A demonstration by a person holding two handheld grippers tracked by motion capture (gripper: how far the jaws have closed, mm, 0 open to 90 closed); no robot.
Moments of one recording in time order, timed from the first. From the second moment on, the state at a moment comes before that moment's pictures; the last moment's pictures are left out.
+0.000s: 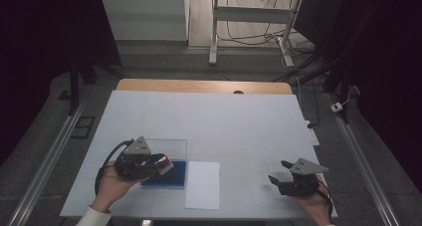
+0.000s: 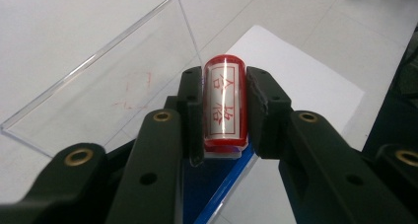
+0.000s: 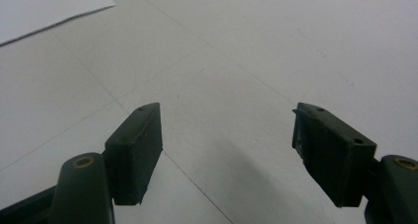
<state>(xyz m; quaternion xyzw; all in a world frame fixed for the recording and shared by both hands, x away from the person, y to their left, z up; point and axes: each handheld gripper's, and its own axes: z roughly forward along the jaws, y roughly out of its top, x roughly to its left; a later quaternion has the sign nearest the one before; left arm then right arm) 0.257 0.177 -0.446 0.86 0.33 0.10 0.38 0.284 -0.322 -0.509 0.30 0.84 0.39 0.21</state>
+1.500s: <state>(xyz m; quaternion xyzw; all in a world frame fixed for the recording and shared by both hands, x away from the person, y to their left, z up) 0.274 0.164 -0.485 0.88 0.35 0.09 0.30 0.283 -0.321 -0.511 0.30 0.85 0.39 0.20</state>
